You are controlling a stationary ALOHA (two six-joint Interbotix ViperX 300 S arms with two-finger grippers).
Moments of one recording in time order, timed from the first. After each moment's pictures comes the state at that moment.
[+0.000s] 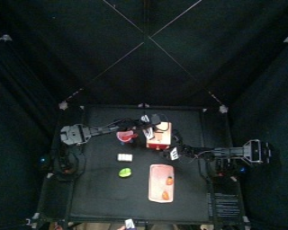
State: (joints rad) left arm 0.40 0.38 0.00 -0.19 0.41 0.27; right arm -0.20 -0.39 1.01 0.30 0.06 0.58
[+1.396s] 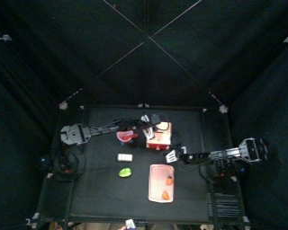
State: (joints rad) left arm 0.40 0.39 0.00 -0.20 0.41 0.27; right arm 0.05 -0.24 0.91 -1.16 0.49 2.17
